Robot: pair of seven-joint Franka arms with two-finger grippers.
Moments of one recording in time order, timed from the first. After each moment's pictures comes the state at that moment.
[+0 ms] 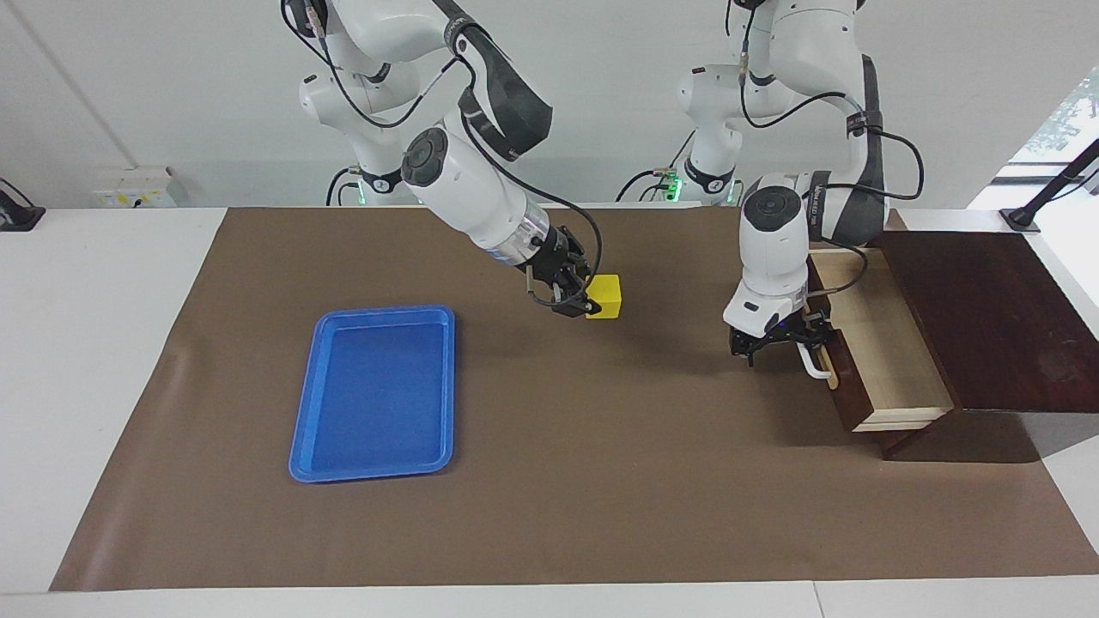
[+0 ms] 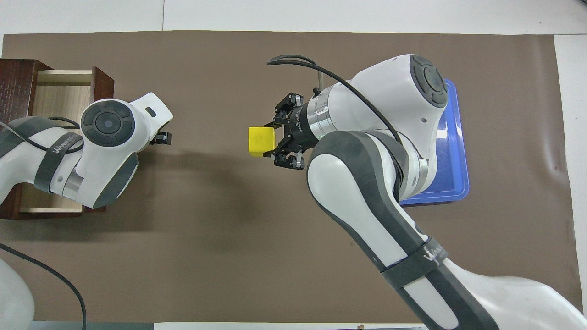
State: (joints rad) left arm -0.10 0.19 -0.15 -2.01 0.49 2.24 -0.41; right arm 0.45 0.32 0.04 -1.59 0.66 2.10 1.81
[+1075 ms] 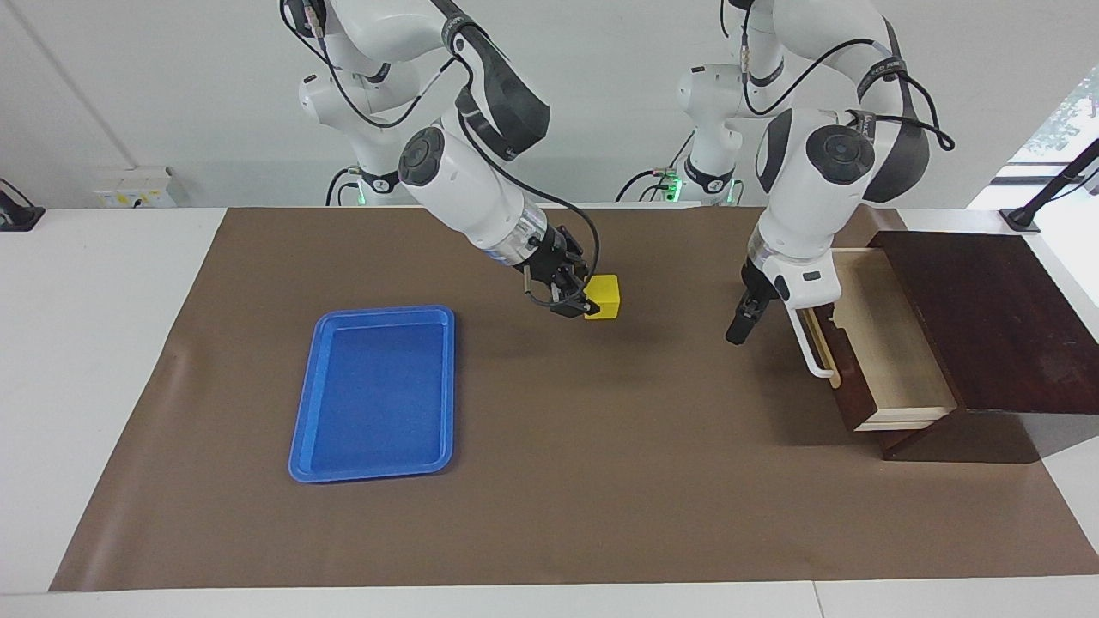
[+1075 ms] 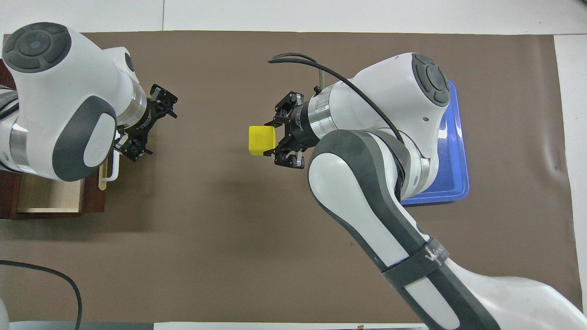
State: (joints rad) left arm -0.16 0.20 -0.17 -1.66 0.04 1.81 -1.38; right arm 0.45 0.32 0.04 -1.58 0.66 2.10 1.81
